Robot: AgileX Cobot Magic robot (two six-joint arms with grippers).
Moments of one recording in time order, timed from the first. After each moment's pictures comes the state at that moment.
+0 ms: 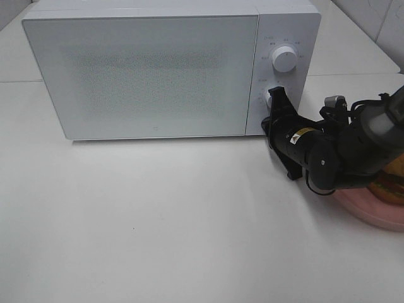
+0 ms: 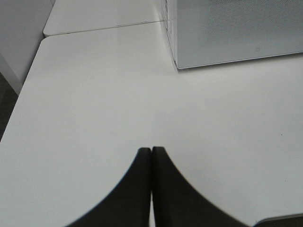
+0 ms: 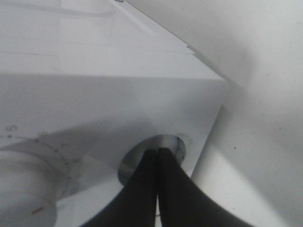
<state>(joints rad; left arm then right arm) 0.01 0.00 -0.50 -0.05 1.05 0.14 0.43 2.16 -0.81 0.23 -0.91 1.25</state>
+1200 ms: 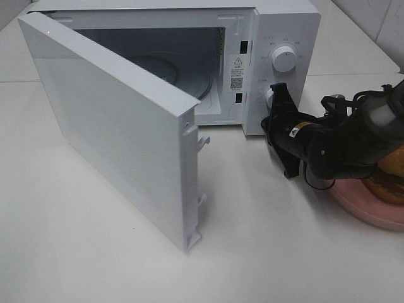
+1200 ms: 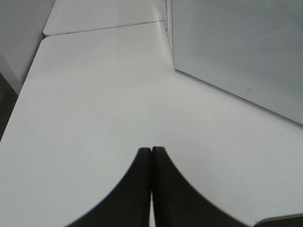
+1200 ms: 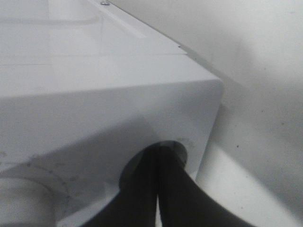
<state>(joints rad) 0.01 0.00 -0.50 -0.05 1.05 0.14 0.42 2.14 -0.84 0.22 -0.82 1.33</state>
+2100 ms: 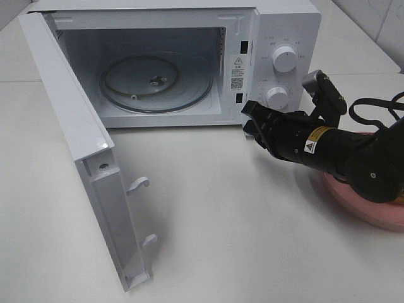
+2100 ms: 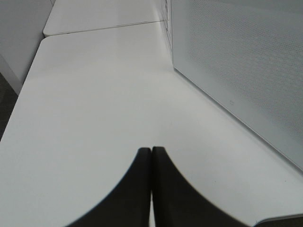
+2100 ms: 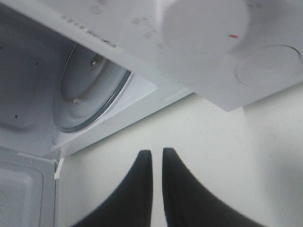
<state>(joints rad) 0.01 0.00 -0.50 -0.05 1.05 0.14 0.42 1.94 -0.62 -0.23 -0.89 0.92</state>
